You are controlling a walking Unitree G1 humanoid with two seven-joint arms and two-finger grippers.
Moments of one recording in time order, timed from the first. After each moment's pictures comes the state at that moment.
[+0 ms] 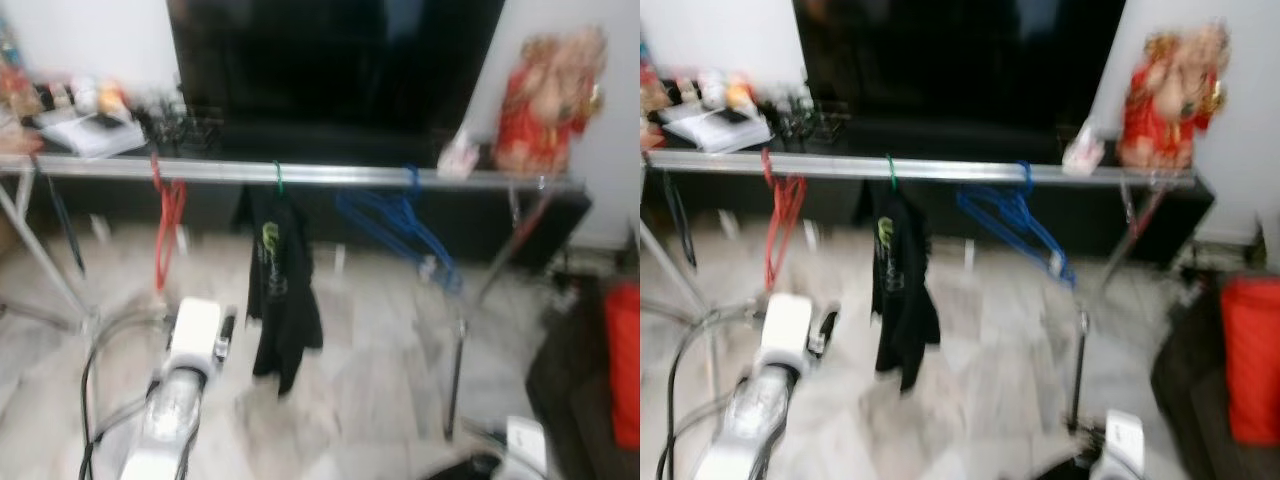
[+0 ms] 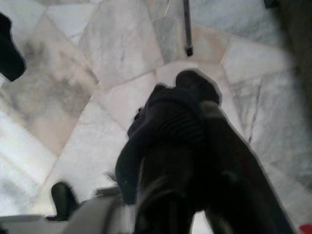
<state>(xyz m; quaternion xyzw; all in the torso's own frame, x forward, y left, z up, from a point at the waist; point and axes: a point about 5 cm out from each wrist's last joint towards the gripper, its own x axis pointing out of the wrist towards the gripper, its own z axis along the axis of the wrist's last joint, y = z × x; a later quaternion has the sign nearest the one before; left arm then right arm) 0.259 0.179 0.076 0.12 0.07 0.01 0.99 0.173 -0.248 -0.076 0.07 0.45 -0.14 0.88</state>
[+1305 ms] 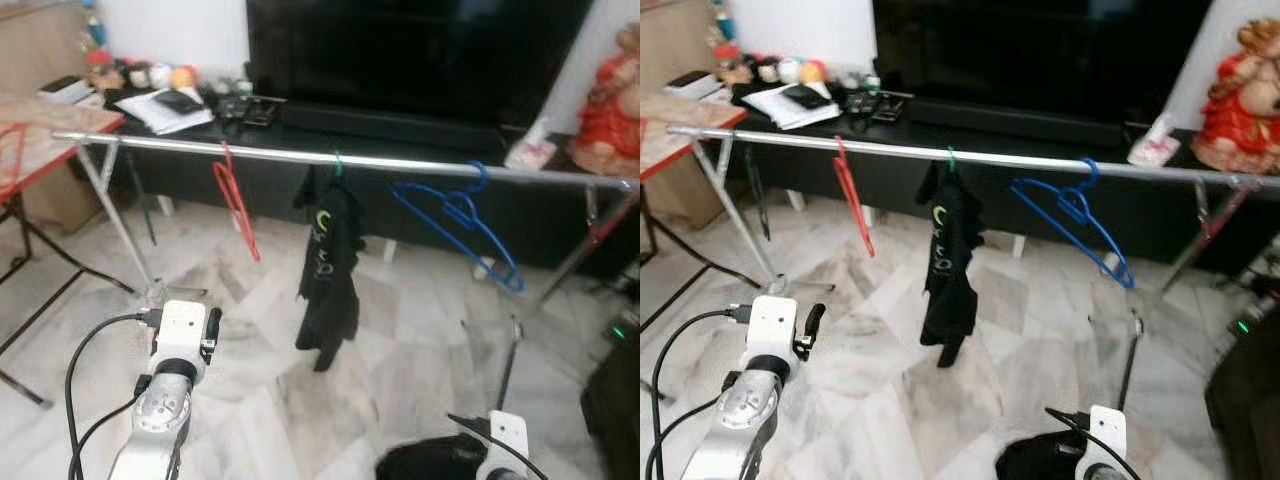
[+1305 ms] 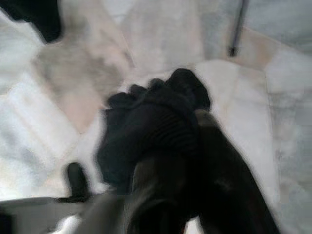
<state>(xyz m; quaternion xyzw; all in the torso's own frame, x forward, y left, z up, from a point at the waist) 0.263 0.171 0.079 0.10 0.07 0.02 0.99 0.172 -0.244 -0.078 0.06 0.45 -0.13 0.88</state>
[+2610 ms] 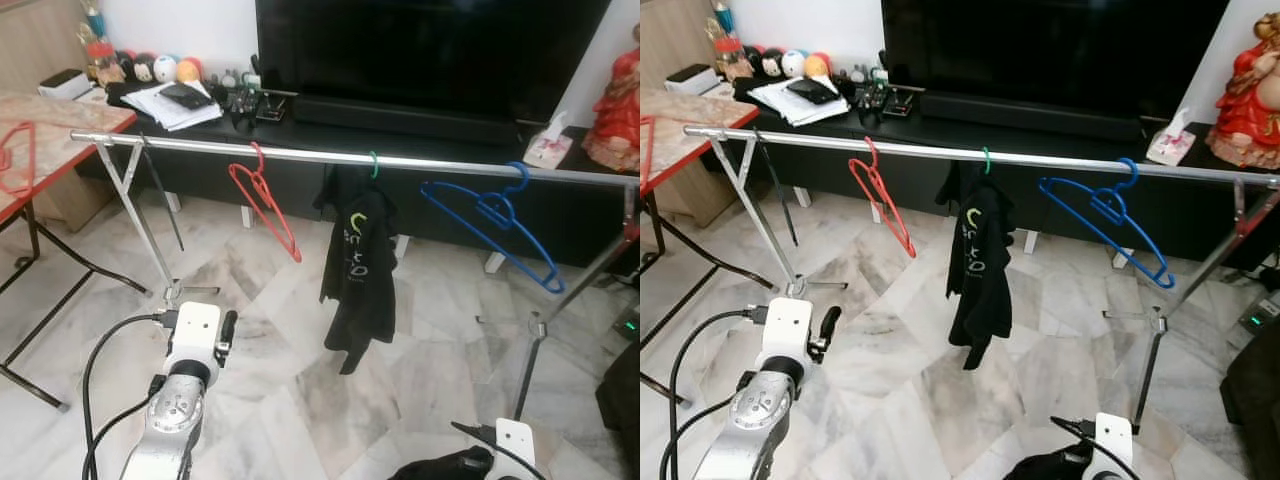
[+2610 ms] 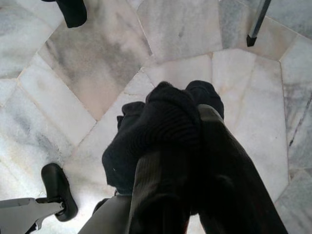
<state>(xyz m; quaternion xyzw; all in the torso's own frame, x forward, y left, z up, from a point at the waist) 0.264 0.171 0.080 0.11 0.07 0.01 0.99 0.174 -0.243 -0.077 0.05 0.45 -0.13 0.88</state>
